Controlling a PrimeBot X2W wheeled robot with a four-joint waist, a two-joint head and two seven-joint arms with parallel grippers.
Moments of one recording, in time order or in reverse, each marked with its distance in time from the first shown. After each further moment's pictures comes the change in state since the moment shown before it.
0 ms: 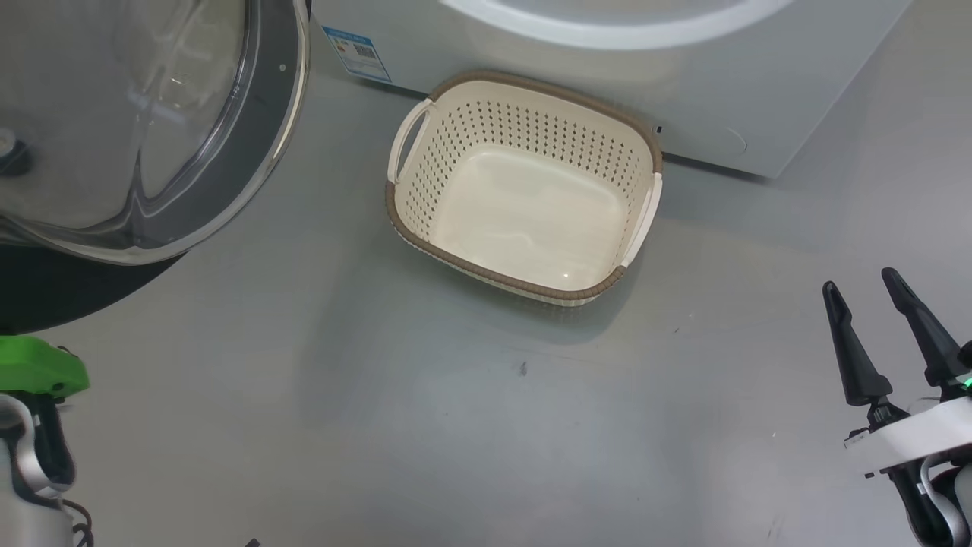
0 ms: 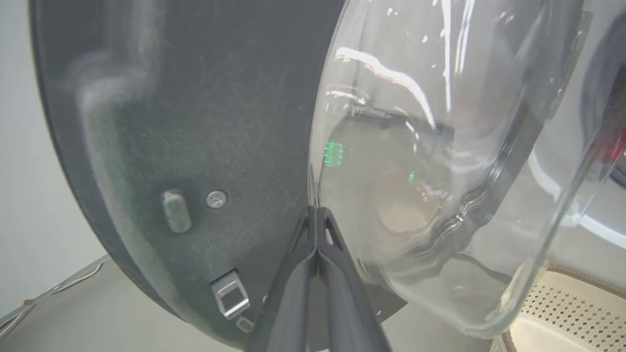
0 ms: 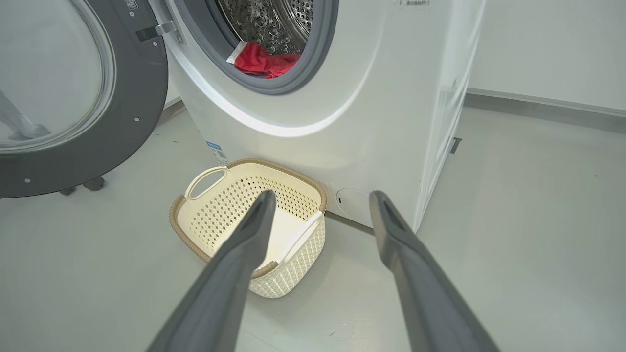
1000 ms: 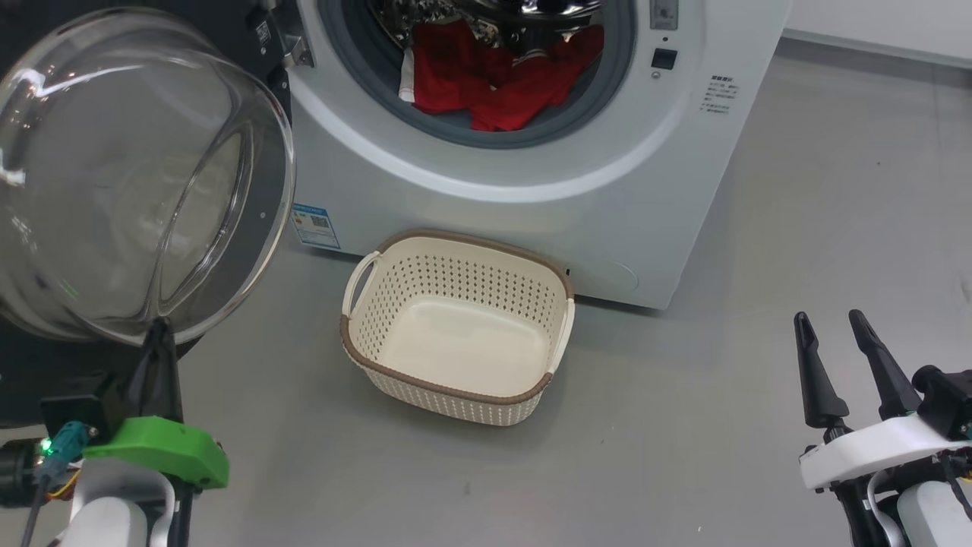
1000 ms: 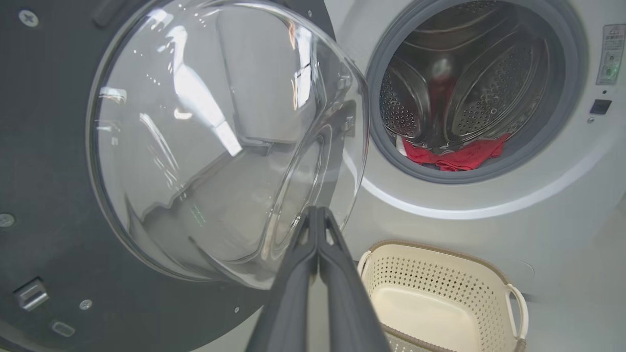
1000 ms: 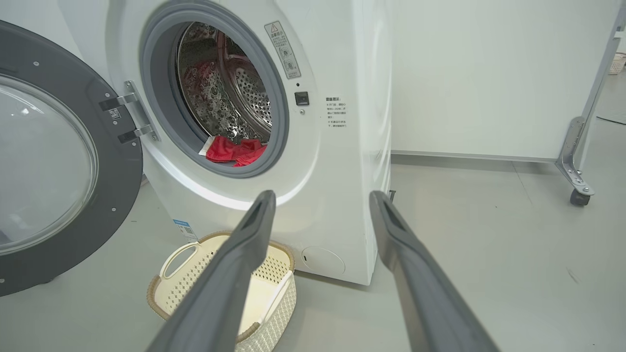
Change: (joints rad) left arm 0.162 -0.044 -0.226 -0.063 0.099 -0.090 0.004; right arm -0.011 0.137 0.002 0.129 0.026 -0.017 -0.010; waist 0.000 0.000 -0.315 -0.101
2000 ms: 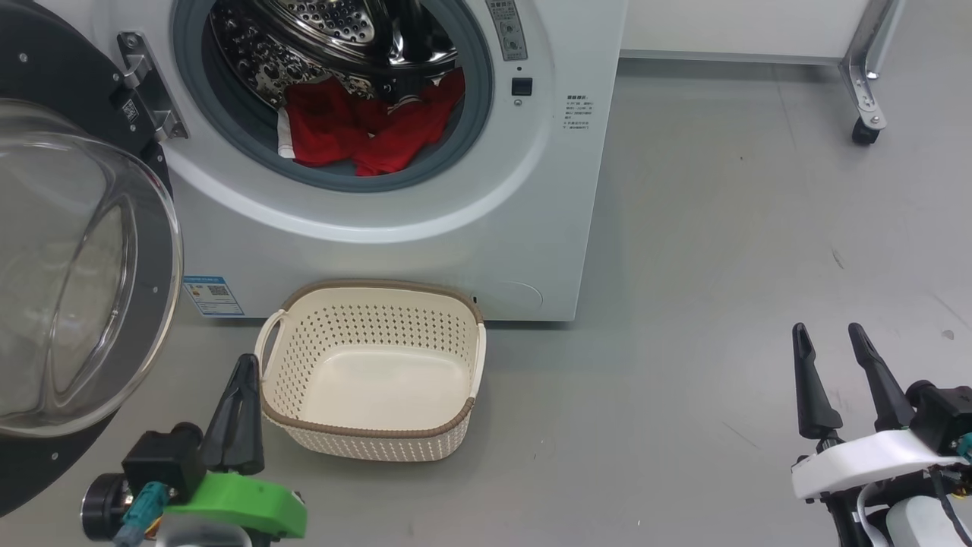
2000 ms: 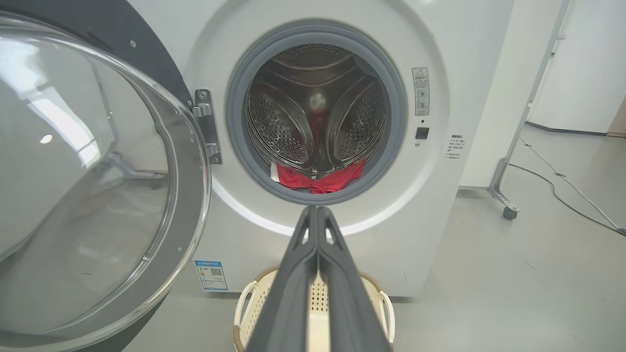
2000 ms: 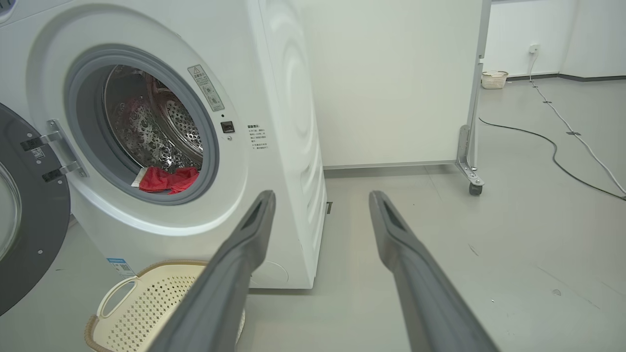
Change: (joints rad) left arm 0.145 -0.087 -0.105 -0.128 -0.002 -0.032 -0.071; right arm 0.041 0.031 0.002 -0.034 -0.014 -0.025 -0.005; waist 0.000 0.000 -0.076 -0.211
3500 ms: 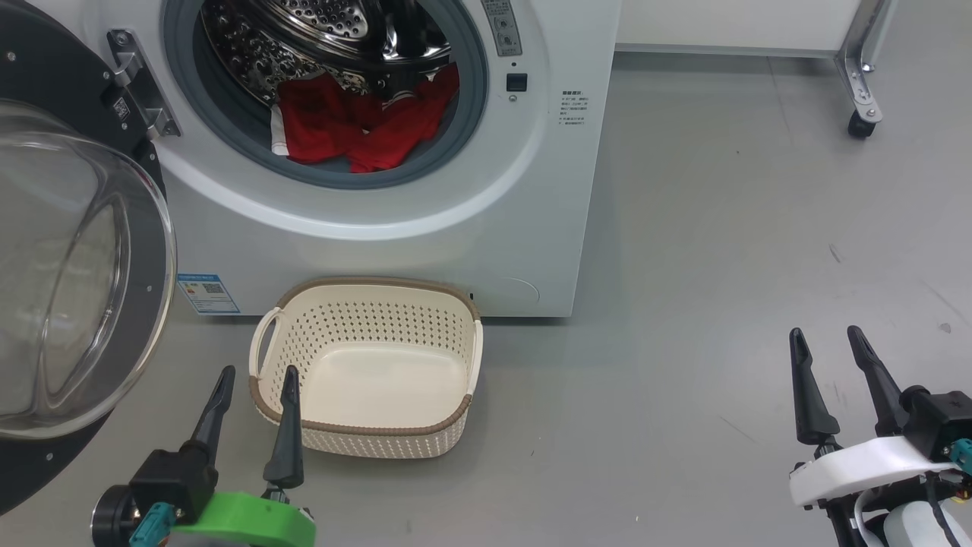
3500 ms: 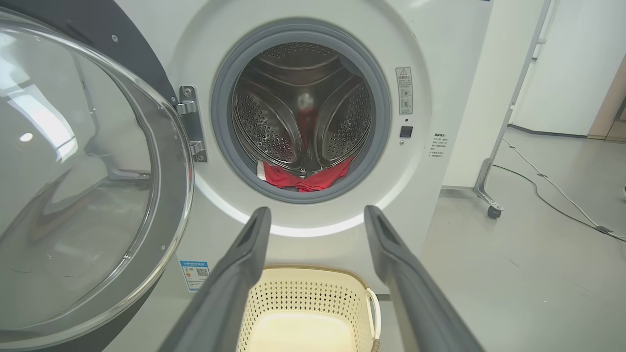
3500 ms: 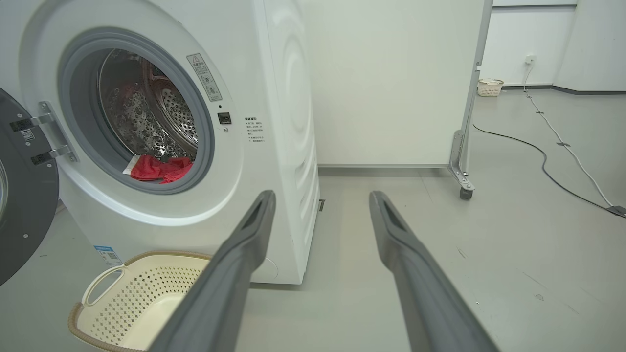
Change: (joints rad) left arm 0.036 -0.009 -0.019 -0.021 -0.001 0.007 -0.035; right arm 0.018 -0.003 0.003 -0.019 -0.054 -0.002 -0.002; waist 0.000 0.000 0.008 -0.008
